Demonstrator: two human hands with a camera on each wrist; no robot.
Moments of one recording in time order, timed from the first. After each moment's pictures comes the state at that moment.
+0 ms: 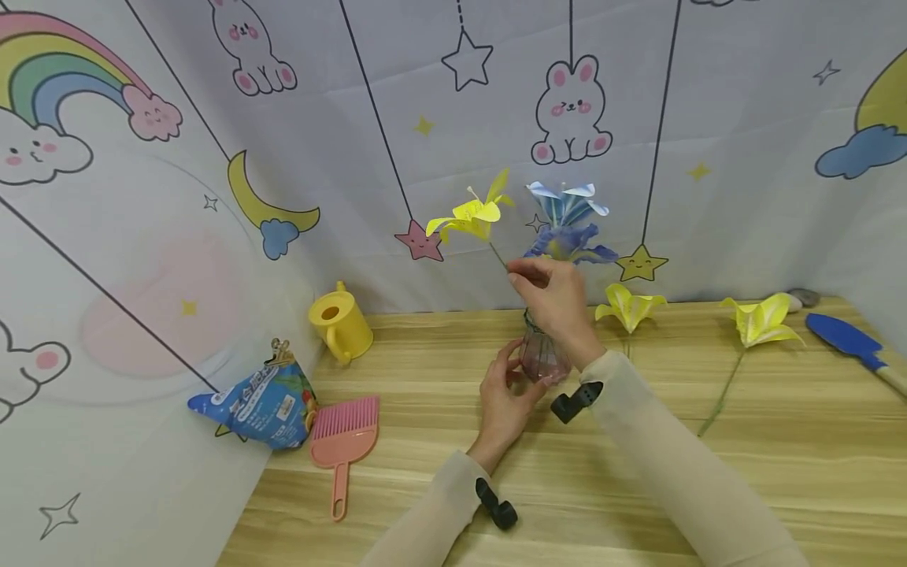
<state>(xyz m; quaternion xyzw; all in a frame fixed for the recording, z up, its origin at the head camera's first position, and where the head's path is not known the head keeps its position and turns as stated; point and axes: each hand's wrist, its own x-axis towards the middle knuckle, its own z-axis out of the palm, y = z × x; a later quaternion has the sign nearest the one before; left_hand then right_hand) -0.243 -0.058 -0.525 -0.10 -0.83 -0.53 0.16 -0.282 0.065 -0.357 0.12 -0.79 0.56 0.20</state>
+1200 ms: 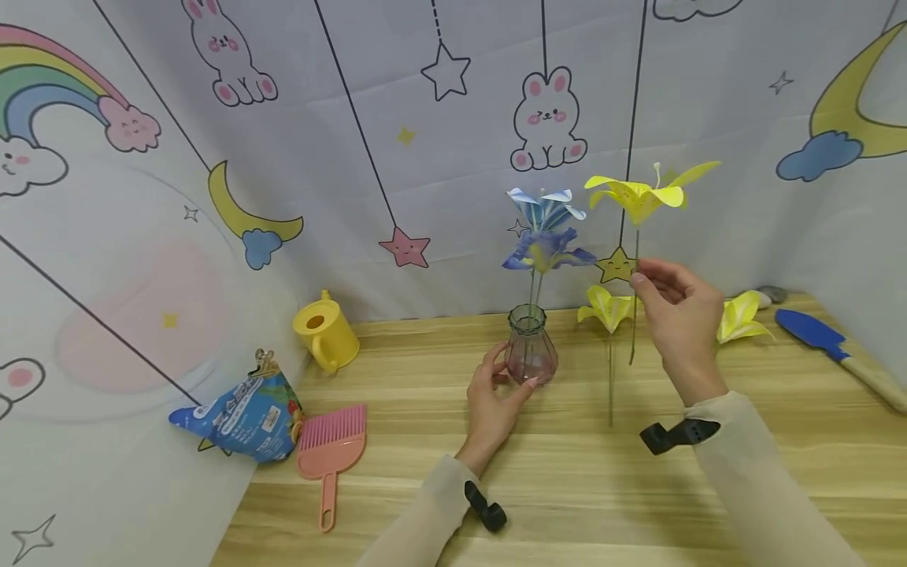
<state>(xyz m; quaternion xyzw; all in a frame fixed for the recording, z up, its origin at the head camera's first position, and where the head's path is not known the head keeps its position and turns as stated) -0.242 -0.056 -0.527 -0.09 -0.82 -0.54 0.16 -0.227 0.197 -0.365 -0.05 -0.71 0.62 0.32</state>
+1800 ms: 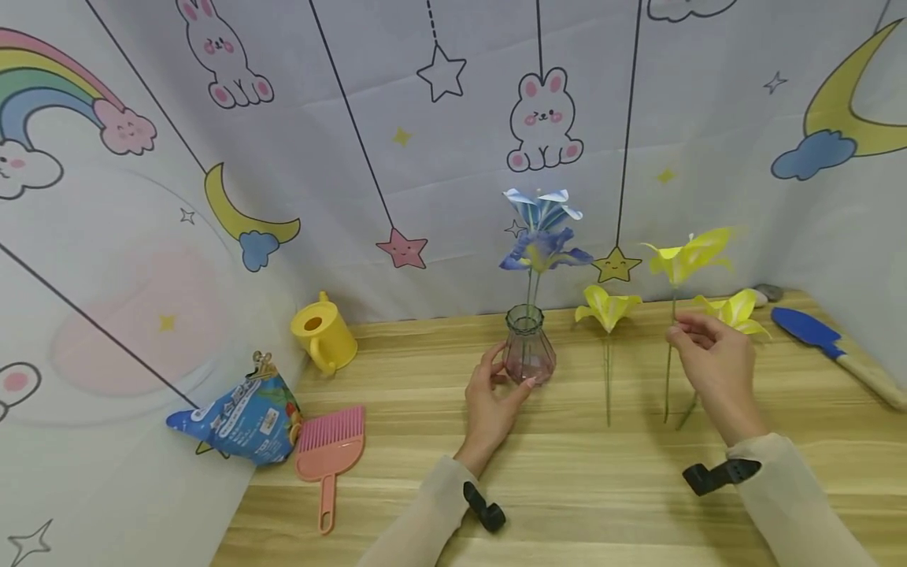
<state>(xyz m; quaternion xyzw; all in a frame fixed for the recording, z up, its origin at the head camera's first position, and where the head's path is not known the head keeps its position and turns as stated) -0.241 -0.056 -0.526 -0.09 -0.83 -0.53 0.16 -0.200 0.252 -0.422 -0.17 -0.80 0.54 0.19</state>
